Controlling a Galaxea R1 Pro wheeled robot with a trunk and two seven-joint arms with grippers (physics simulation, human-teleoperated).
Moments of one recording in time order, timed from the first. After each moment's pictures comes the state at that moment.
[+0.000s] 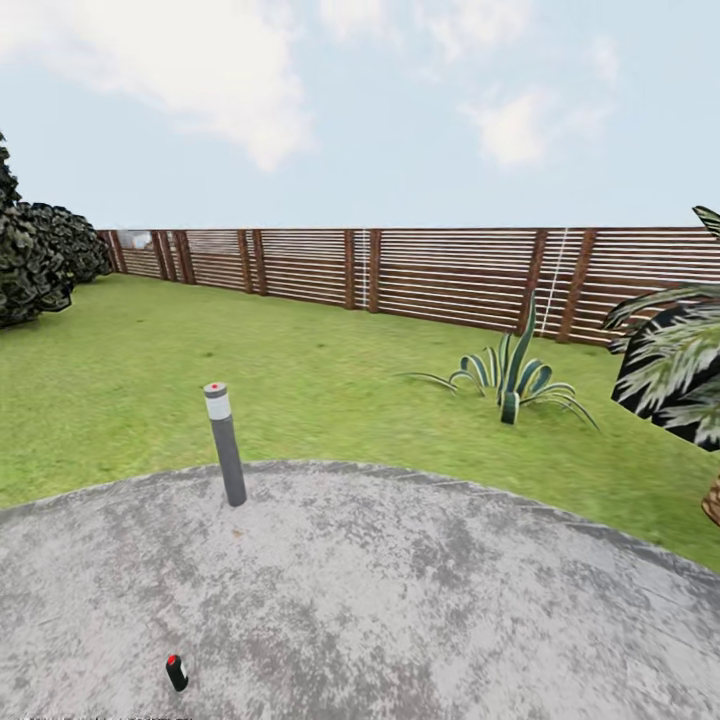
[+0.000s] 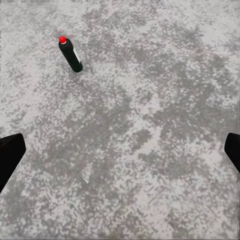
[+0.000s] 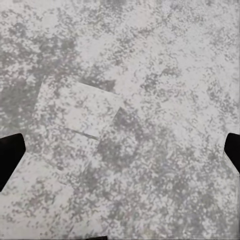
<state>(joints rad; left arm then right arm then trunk) -0.16 -0.01 0.04 -0.32 0.08 -0.31 0.20 -0.23 -0.02 0.00 -0.16 0.00 -0.28 -0.13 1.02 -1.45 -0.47</state>
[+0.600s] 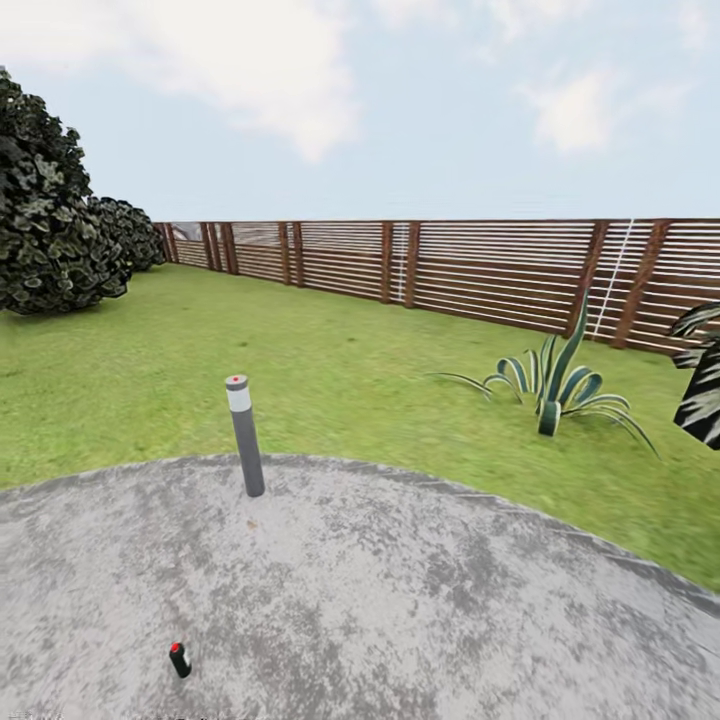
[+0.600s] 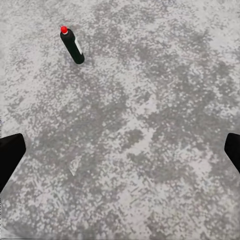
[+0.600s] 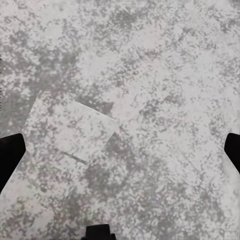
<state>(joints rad) -0.16 -0.01 0.04 -0.32 0.08 -0.31 0.20 -0.23 -0.02 0.01 -0.15 0.00 -0.28 -0.13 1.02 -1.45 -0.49</state>
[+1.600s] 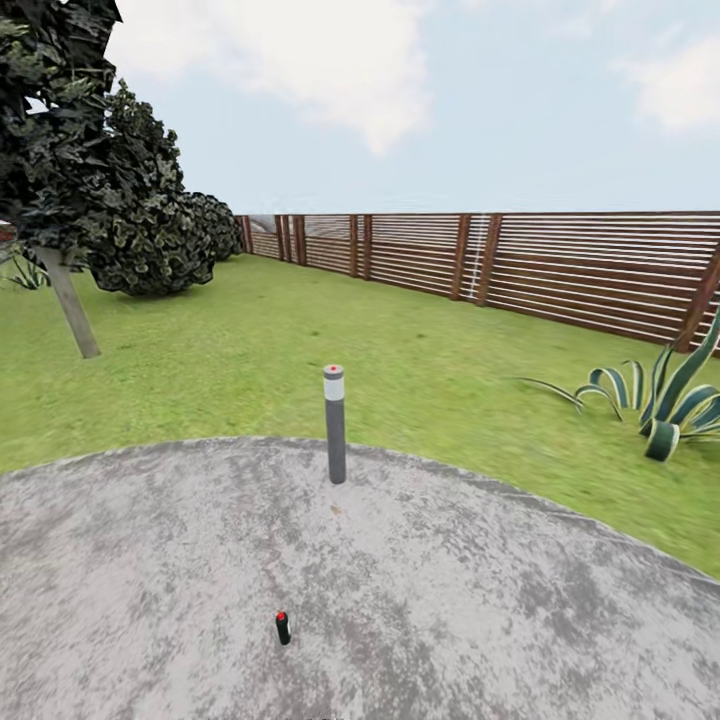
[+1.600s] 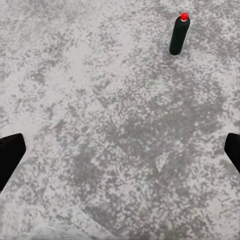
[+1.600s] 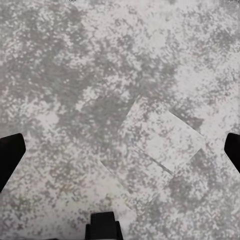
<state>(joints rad) -0.16 -0.01 0.04 -0.32 0.08 -0.31 0.20 -0.23 -0.01 0.01 -0.13 0.00 -0.28 -0.13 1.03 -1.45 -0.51</state>
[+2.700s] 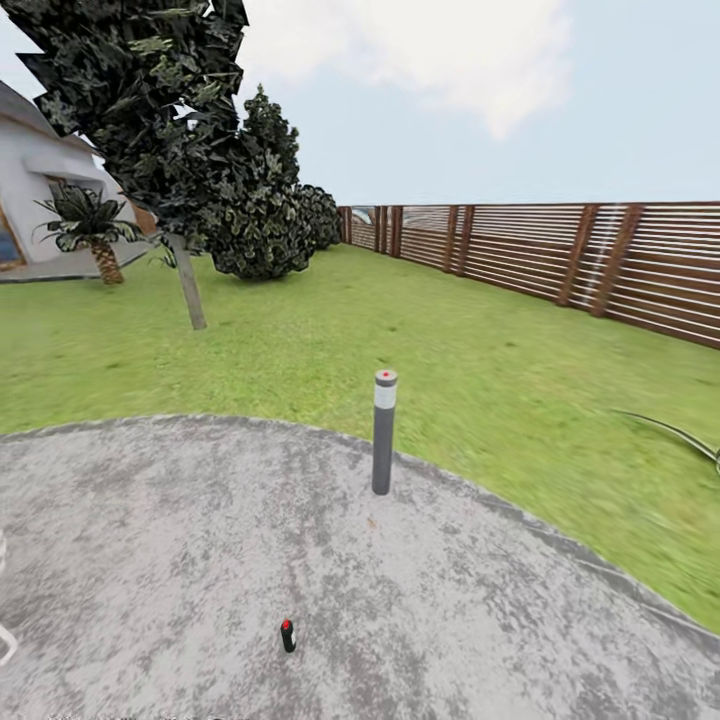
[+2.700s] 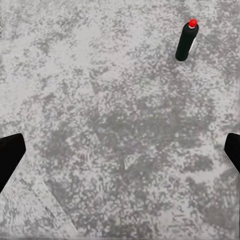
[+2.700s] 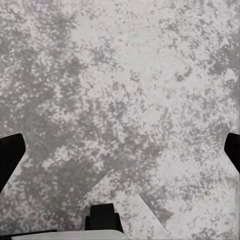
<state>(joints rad) -0.16 -0.01 0.04 -0.32 0.08 -0.31 0.20 -0.22 -0.01 0.01 -0.13 0.00 -0.28 -0.13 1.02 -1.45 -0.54</state>
